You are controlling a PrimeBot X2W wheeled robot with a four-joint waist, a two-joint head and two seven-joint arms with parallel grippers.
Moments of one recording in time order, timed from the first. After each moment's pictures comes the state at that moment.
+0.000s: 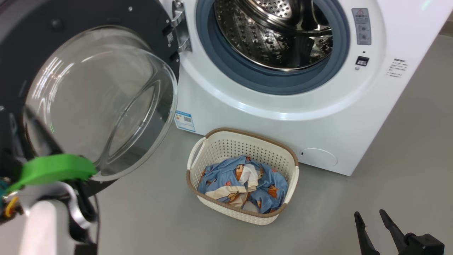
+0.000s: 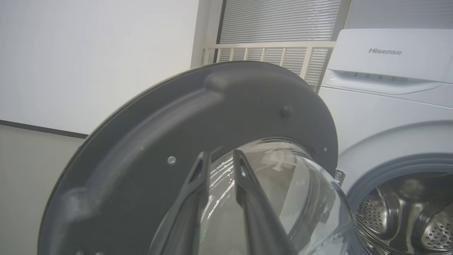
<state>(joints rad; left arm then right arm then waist) -0.38 0.04 0.09 0.17 -0.31 0.27 -0.23 0.11 -0.10 -0.08 0.21 0.19 0.13 -0.25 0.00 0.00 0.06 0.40</state>
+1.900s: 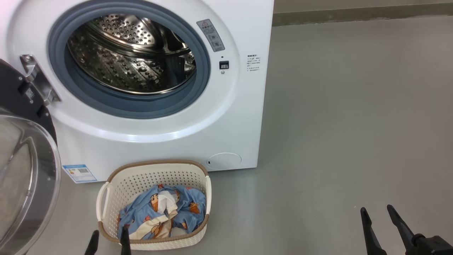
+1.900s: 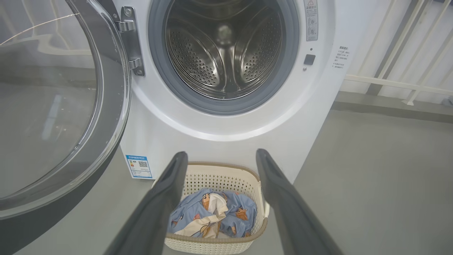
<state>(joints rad) 0.21 0.05 -0.08 0.03 -0.26 0.06 -0.25 0.15 -0.08 -0.10 0.09 0.15 0.13 -0.25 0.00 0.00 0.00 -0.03</state>
